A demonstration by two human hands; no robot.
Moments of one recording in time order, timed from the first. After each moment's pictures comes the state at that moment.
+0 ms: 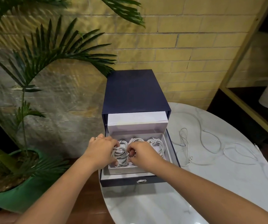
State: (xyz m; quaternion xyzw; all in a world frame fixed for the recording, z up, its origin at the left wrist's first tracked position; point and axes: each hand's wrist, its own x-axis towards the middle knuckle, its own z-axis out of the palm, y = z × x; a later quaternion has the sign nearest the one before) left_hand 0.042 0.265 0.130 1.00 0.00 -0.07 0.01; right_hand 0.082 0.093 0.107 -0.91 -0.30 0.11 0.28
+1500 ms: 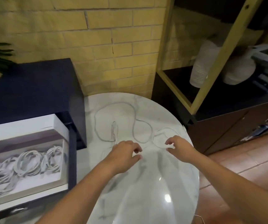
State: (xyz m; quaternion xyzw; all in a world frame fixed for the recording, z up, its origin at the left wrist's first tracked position) left_hand 0.140 -0.087 0.076 0.95 -0.17 -0.14 0.24; right_hand 0.179 -0.348 0.031 -0.97 -0.05 0.15 0.20
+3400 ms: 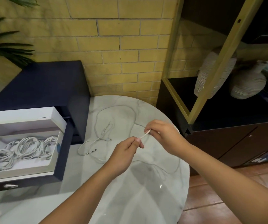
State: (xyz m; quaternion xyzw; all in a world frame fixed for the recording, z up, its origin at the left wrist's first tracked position) left_hand 0.108 -0.152 0.107 0.80 0.03 -0.06 0.59; right_hand 0.184 -0.329 0.130 -0.87 -0.36 -0.06 0.31
